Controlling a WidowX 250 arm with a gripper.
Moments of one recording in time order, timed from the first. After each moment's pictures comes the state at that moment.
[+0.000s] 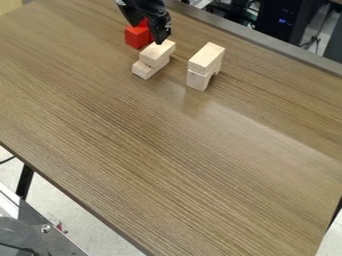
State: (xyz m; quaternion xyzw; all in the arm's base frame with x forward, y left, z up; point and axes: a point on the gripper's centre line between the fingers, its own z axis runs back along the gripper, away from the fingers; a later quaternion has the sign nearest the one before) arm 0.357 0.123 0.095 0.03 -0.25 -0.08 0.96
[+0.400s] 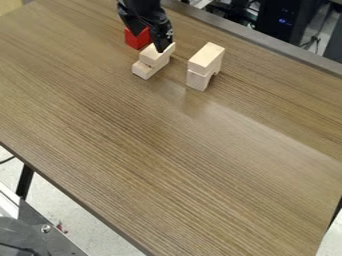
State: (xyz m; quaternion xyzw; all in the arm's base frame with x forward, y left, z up) arm 0.356 0.112 0.084 0.00 -0.24 -0.07 0.97
